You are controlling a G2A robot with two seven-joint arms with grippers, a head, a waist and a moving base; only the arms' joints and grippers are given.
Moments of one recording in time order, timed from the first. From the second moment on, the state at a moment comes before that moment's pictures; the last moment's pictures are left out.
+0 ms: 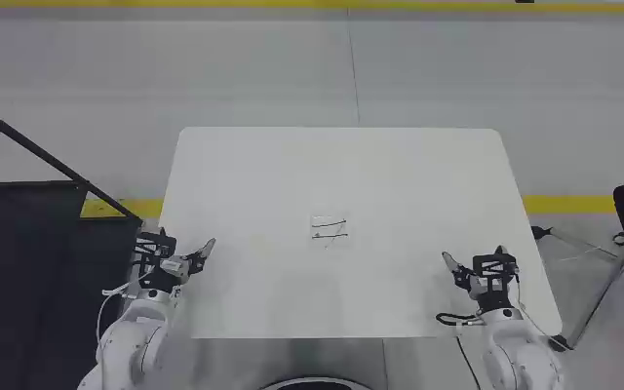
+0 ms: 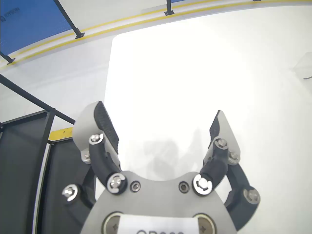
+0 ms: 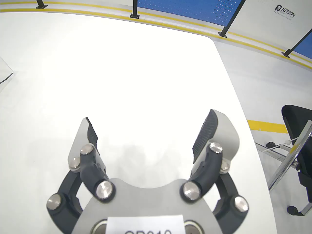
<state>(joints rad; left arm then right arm) 1.73 -1.15 -1.60 -1.80 1.33 0.00 0.00 -1.73 -1.15 1.60 -1.80 -1.33 0.00 0.00</state>
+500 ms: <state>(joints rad) 1.74 -1.15 -1.59 -1.82 1.32 -0.06 0.00 -1.71 -1.15 1.61 -1.78 -1.31 -0.08 0.03</state>
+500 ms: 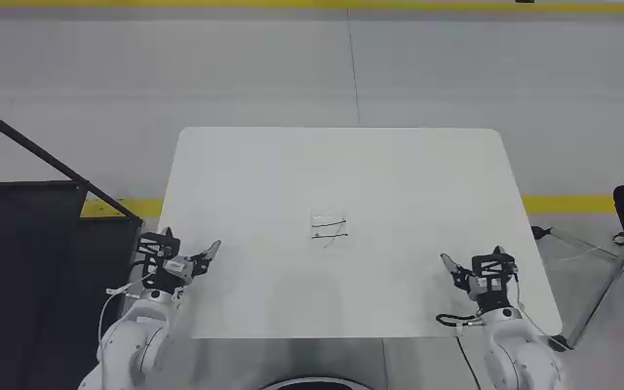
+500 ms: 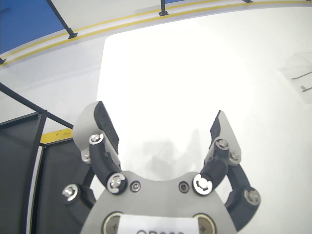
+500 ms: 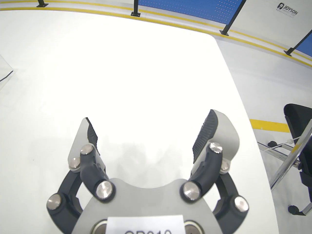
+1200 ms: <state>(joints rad) 1.73 -1.14 -1.62 -1.87 1.21 -0.31 -0.04 -1.31 -1.11 1.47 -1.57 -0.69 -0.81 0.74</state>
